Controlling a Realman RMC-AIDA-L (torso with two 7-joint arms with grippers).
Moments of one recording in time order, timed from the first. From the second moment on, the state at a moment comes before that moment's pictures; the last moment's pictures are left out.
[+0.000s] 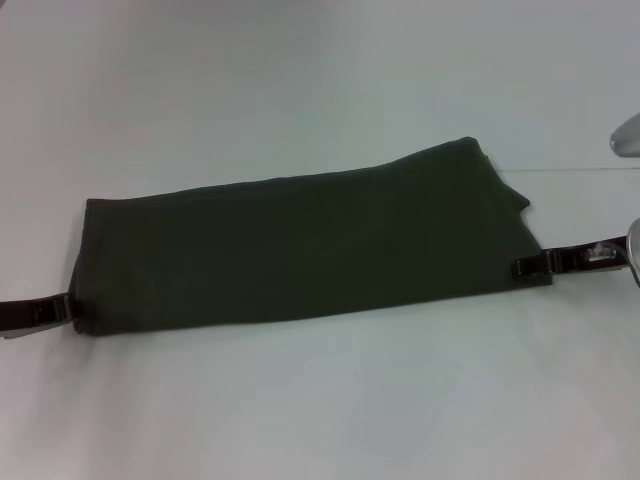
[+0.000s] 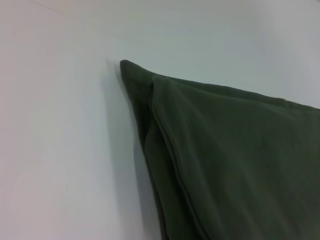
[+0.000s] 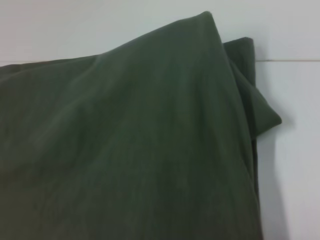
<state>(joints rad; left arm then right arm) -0.62 -2.00 0.44 0.60 2.44 1.09 -2.19 0.86 1.95 -0.75 -0.39 -2.54 -0.82 2.32</state>
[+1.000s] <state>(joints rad) -0.62 -2.00 0.44 0.59 2.44 1.10 -2.18 0.84 1.96 -0.74 -0.38 -2.53 -0.77 2.30</state>
